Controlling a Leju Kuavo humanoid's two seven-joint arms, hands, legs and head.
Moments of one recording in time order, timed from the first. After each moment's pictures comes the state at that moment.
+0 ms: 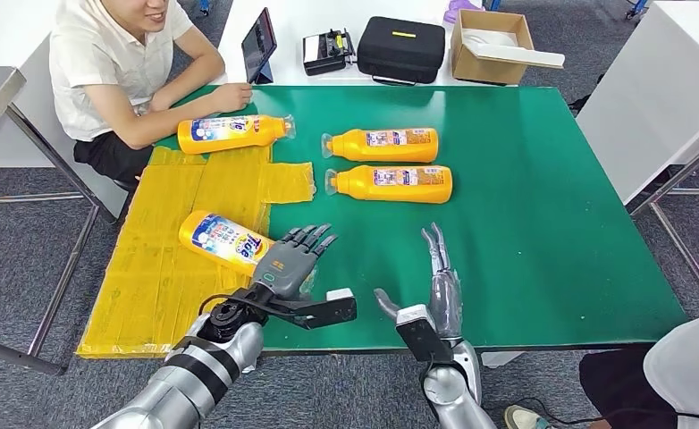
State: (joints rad) left arm -0.53 -0.22 -0.60 -0.75 -1.06 0.20 -0.13; right arm -0.05 0.11 0.25 -1.21 0.51 -0.39 -0.70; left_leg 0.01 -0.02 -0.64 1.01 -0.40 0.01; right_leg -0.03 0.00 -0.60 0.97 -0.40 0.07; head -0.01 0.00
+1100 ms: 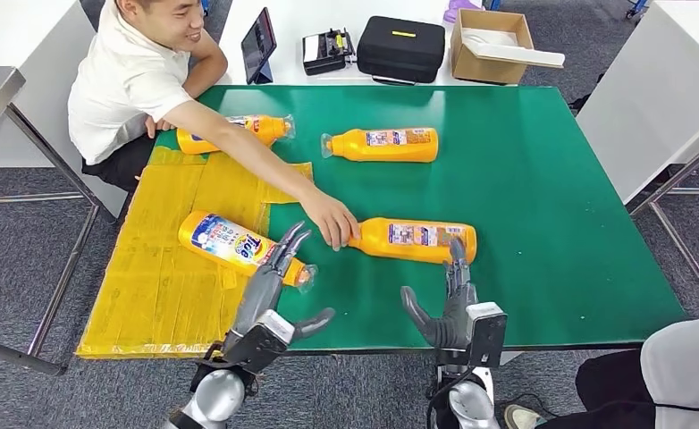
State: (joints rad) left arm -0.17 -0.14 -0.59 -1.28 -0.35 0.24 -0.41; right arm 0.09 0.14 0.21 -1.45 0.07 -0.08 -0.60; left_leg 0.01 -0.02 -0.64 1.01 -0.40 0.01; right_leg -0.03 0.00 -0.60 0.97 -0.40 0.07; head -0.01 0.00
